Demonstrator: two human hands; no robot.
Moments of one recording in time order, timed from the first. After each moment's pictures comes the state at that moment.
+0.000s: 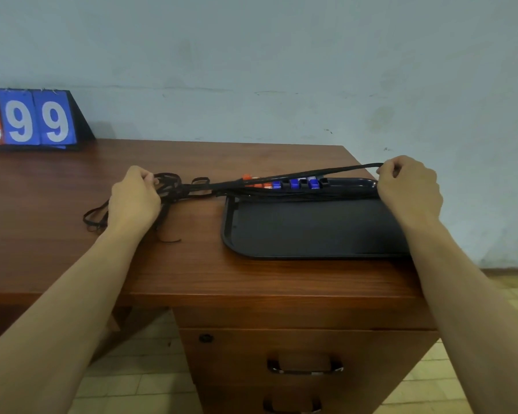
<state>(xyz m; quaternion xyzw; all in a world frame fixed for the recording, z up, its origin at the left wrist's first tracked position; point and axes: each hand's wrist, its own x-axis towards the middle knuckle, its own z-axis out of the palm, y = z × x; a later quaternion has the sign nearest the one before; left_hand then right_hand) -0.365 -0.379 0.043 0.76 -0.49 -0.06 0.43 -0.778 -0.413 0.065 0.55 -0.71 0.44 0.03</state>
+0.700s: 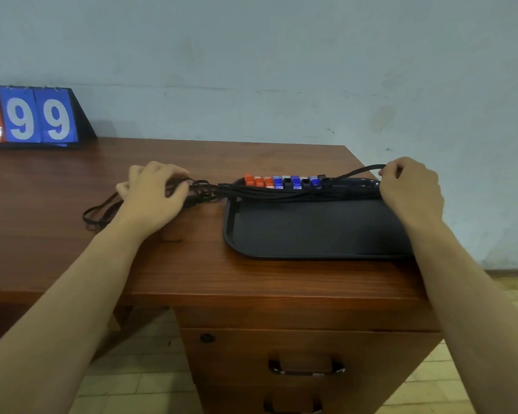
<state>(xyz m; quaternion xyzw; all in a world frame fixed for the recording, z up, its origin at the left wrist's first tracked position) -0.372 -0.374 0.045 0.69 -0.65 0.03 0.32 -0.774 -0.410 0.067 0.55 -0.72 0.42 0.01</state>
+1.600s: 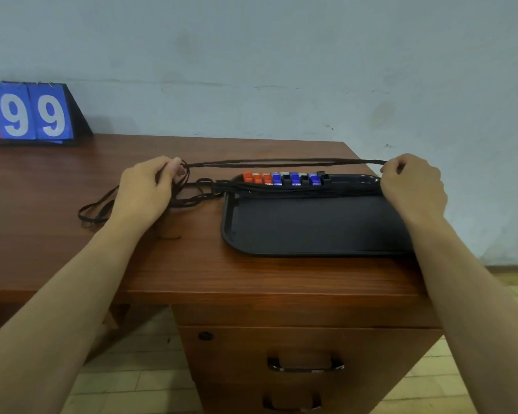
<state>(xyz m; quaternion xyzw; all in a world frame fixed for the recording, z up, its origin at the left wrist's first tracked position) -0.372 -0.377 0.046 0.63 -0.63 0.02 0.45 -0.776 -0.410 0.067 0.54 -0.73 0.42 0.01</state>
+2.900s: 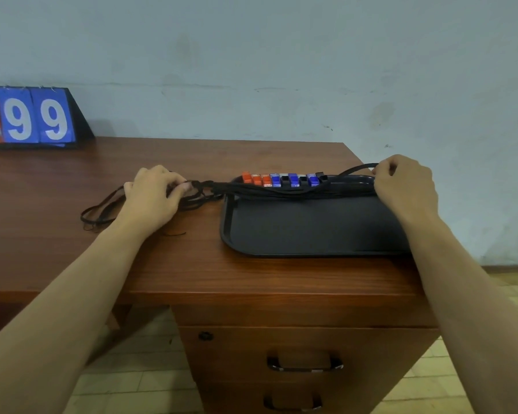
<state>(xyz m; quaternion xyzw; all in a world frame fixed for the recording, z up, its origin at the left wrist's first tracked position) -0.371 -0.387 0.041 0.69 -0.66 0.05 0.29 -0.777 -0.415 0.064 0.58 -0.70 0.42 0.00</state>
